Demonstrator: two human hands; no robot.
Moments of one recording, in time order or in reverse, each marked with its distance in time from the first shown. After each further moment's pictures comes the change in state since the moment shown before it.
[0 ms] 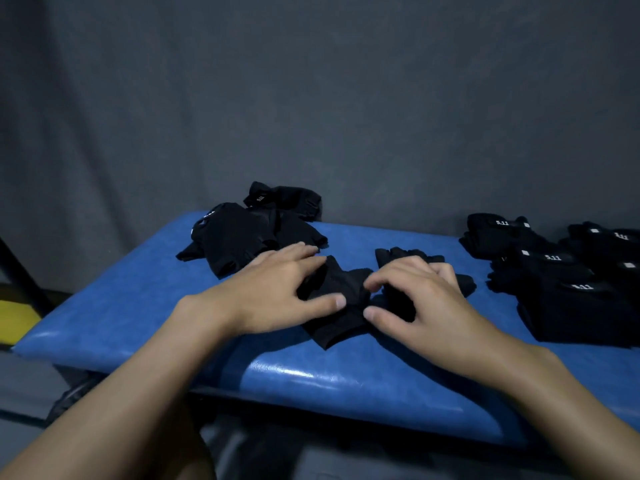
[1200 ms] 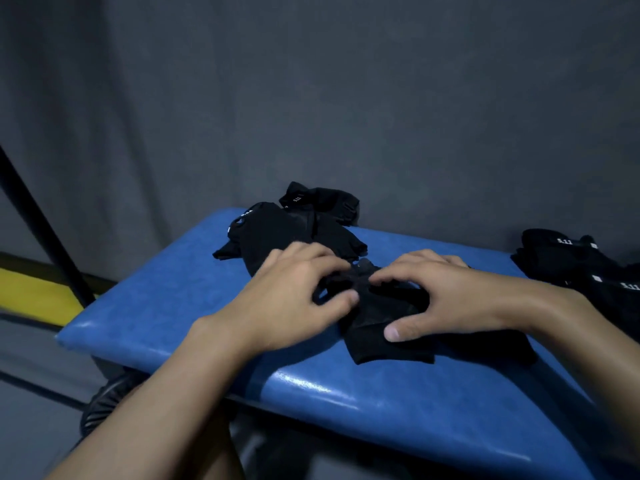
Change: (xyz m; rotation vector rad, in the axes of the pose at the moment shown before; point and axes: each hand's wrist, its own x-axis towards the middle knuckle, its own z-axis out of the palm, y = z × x) left_hand -0.014 -0.018 0.001 -0.022 0.281 -0.020; right_hand 0.072 0.001 -0.010 -0.100 -0.581 0.043
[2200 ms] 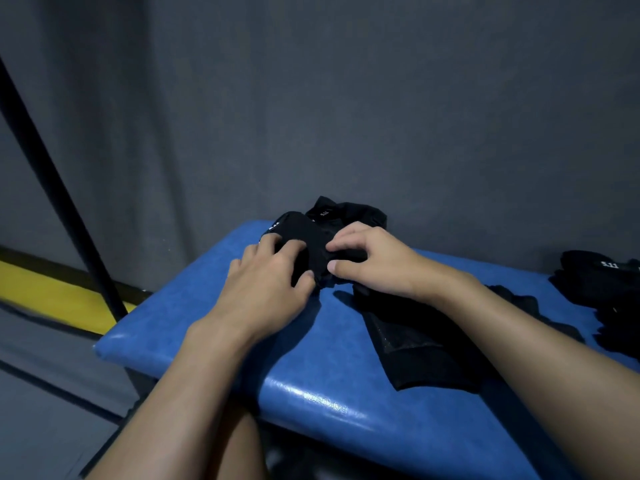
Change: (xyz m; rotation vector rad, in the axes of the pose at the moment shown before) left_hand -0.006 -0.050 -0.018 0.046 0.101 -0.419; right_hand 0.105 -0.060 0.002 0.448 0.294 -0.122
